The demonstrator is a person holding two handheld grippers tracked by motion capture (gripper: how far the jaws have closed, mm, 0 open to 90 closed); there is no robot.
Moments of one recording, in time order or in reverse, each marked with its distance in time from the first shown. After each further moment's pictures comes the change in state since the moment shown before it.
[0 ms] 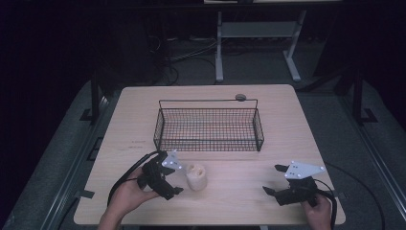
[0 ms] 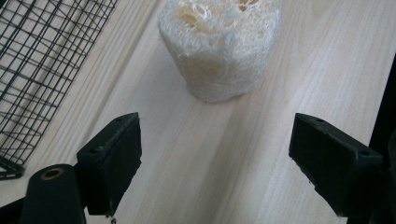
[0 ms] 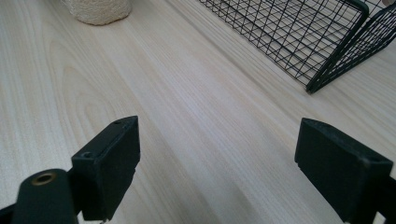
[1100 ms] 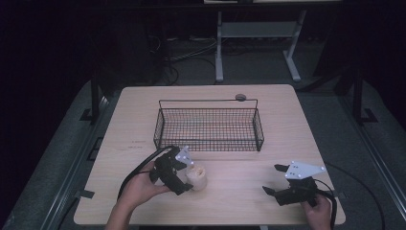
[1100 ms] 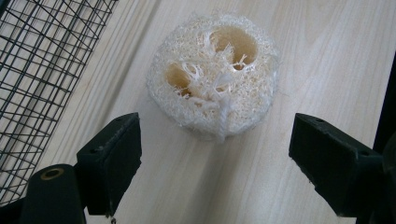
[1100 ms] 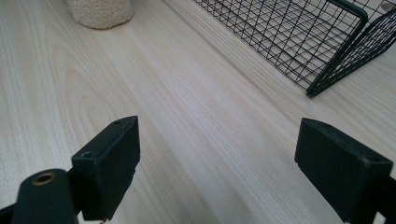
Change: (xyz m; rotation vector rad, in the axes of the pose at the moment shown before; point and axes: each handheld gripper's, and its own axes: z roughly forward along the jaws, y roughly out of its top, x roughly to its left) left arm 0.004 0.029 0.015 0.007 -0.049 0.020; right arm 0.001 0.001 -0.001 -0.013 0.002 -0.003
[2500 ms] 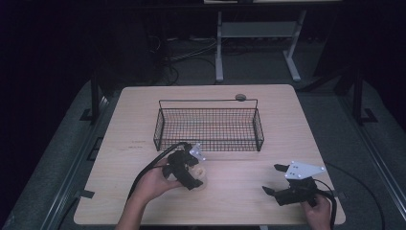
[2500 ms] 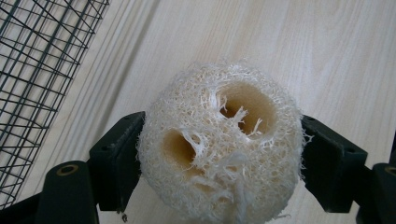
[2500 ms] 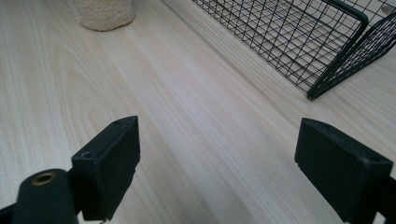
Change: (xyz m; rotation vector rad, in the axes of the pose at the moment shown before) left arm 0.007 0.024 0.027 0.033 -0.047 -0.008; right arm 0.001 0.001 0.000 -0.005 0.002 -0.004
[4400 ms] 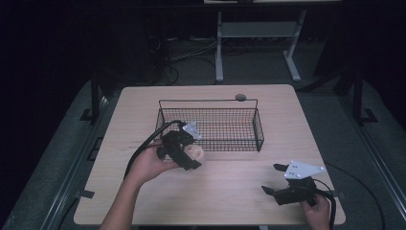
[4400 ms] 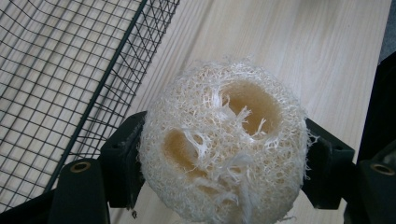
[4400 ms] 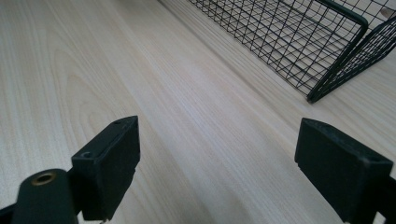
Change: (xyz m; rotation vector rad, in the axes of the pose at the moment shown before) left arm 0.026 0.027 -0.057 -0.062 -0.006 -0.033; right arm 0.001 0.002 0.001 -0.004 -0.001 0.003
